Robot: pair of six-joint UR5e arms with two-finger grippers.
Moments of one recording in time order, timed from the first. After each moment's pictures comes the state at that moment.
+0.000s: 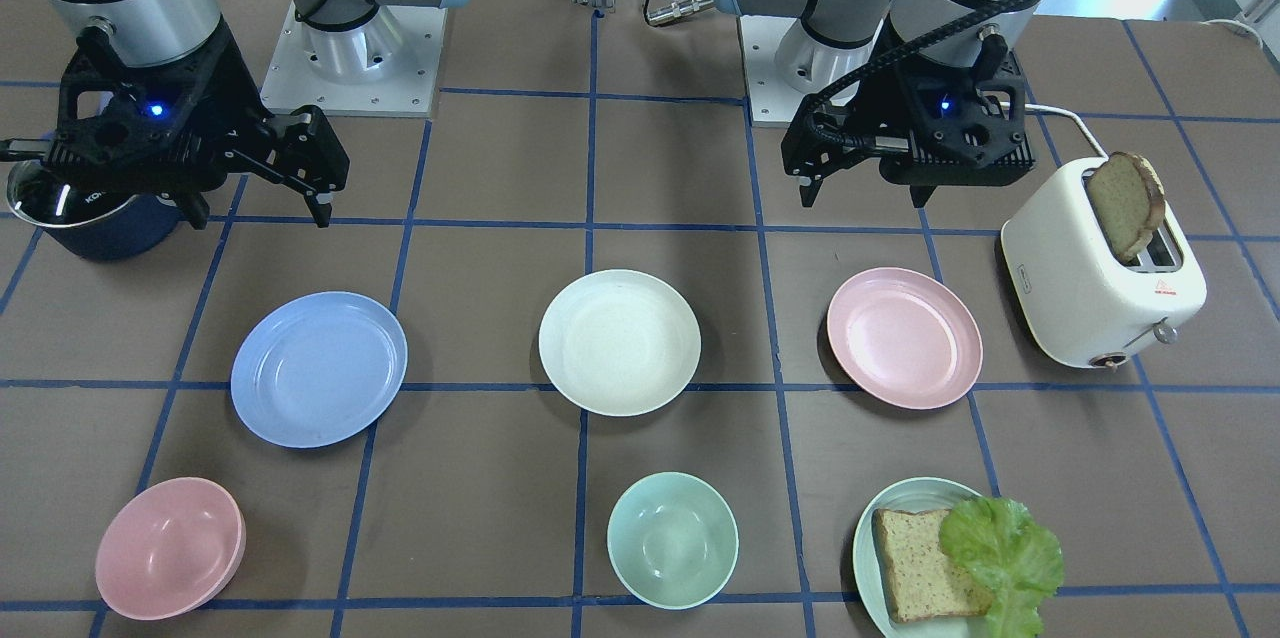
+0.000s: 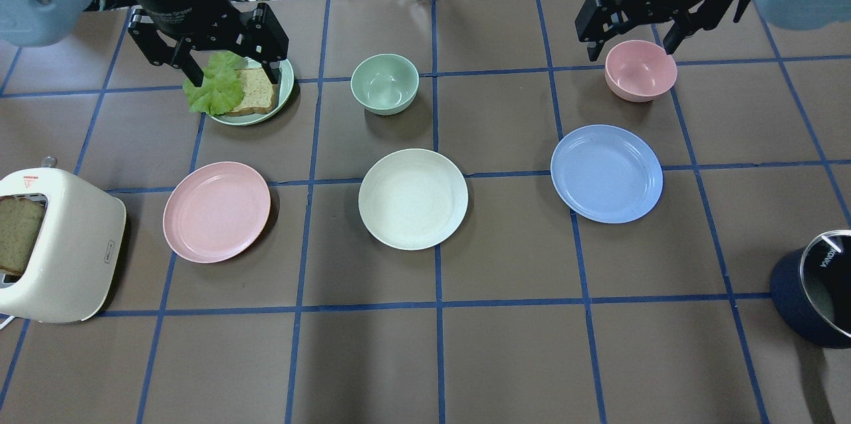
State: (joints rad) left arm -1.61 -1.66 -1.43 -1.62 1.59 -0.04; right arm 1.56 -1.50 1.49 -1.65 -1.58 -0.05
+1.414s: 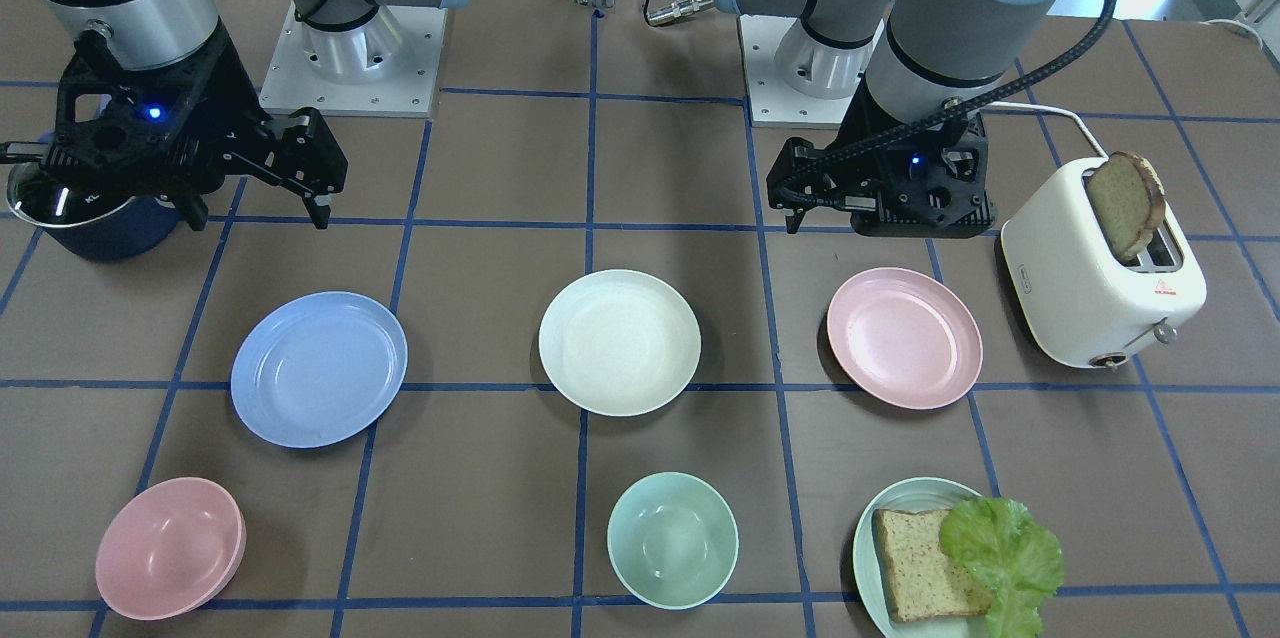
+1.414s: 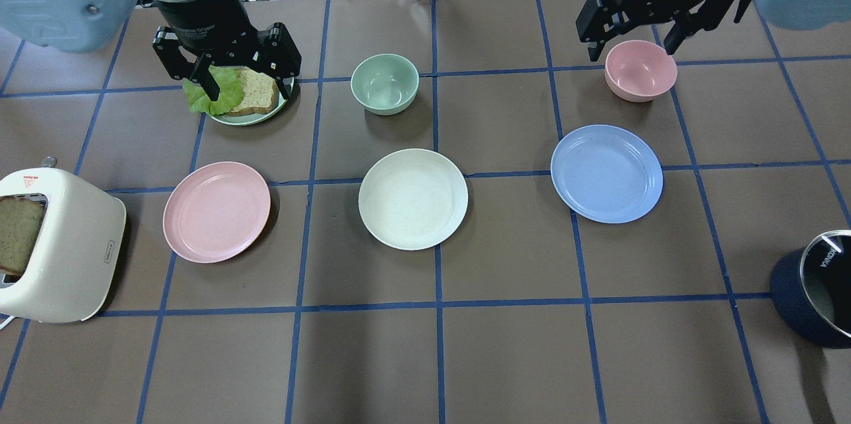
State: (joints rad) left arm -1.62 -1.71 -1.47 -1.61 1.60 -0.03; right arm 1.56 -1.50 1.49 -1.65 -1.58 -0.05
